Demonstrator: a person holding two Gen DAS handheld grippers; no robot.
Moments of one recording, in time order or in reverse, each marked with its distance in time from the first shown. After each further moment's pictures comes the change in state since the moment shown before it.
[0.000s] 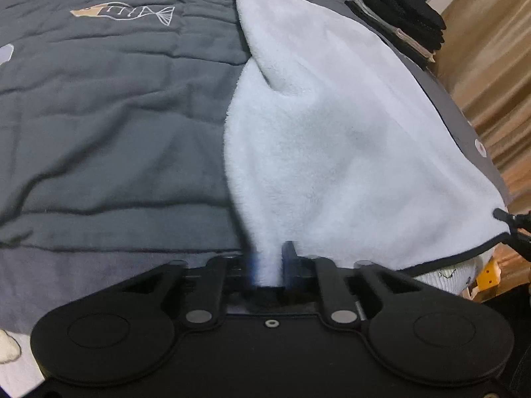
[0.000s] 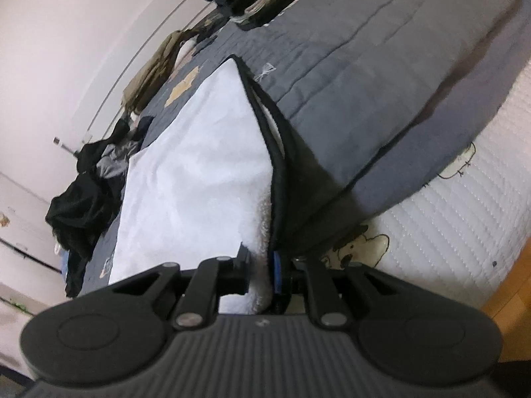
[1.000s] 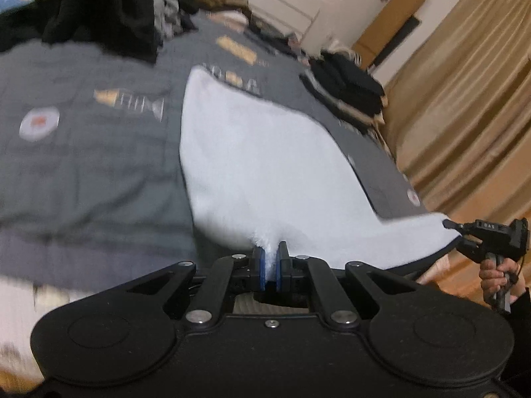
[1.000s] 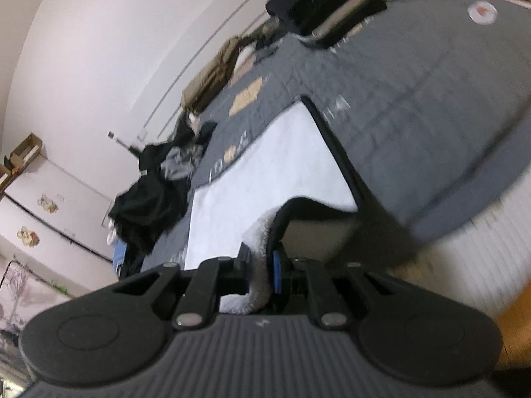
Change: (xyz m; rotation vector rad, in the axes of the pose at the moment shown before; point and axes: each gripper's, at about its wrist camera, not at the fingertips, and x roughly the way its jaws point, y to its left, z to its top) left arm -0.142 -0.026 -0.015 -0.015 -0.269 -0.117; right arm -0.059 0.054 0.043 -0.059 -0.022 0.185
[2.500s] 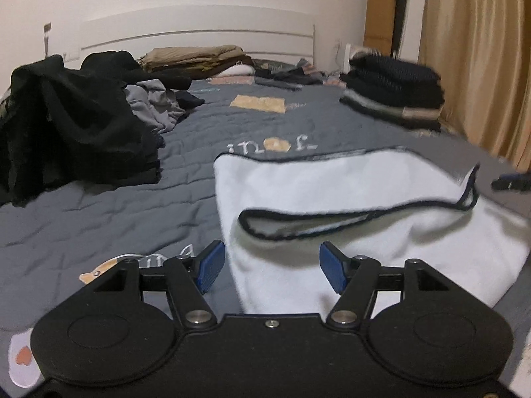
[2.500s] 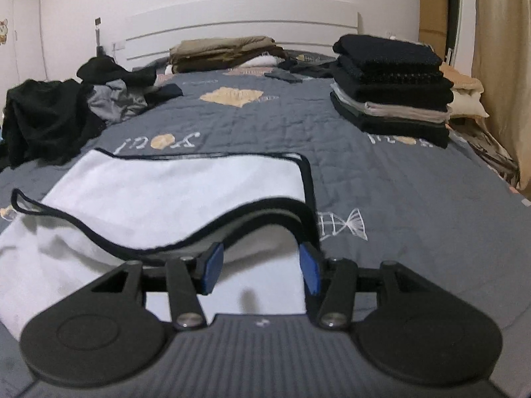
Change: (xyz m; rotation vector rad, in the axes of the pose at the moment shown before) left arm 0.174 0.022 0.095 0.433 -0.119 0.275; right arm 0.222 0.040 0.053 -0.710 -0.038 -0.381
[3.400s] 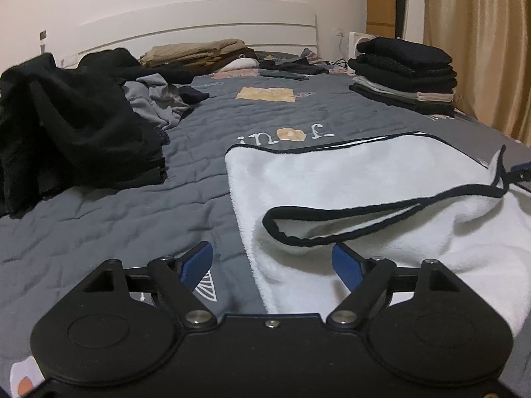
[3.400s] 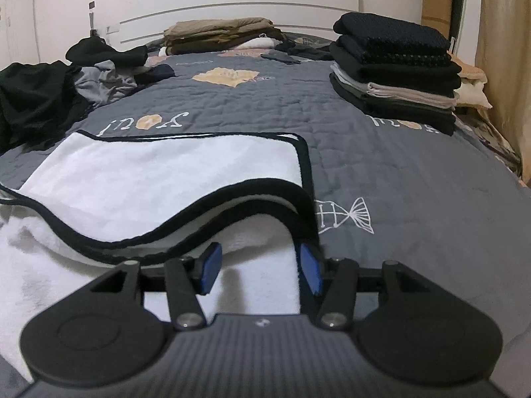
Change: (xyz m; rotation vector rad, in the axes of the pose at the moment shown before) left arm 0.046 0.019 0.005 0.014 0.005 0.002; right arm 0.036 -0.011 0.000 -0.005 0.049 -0.011
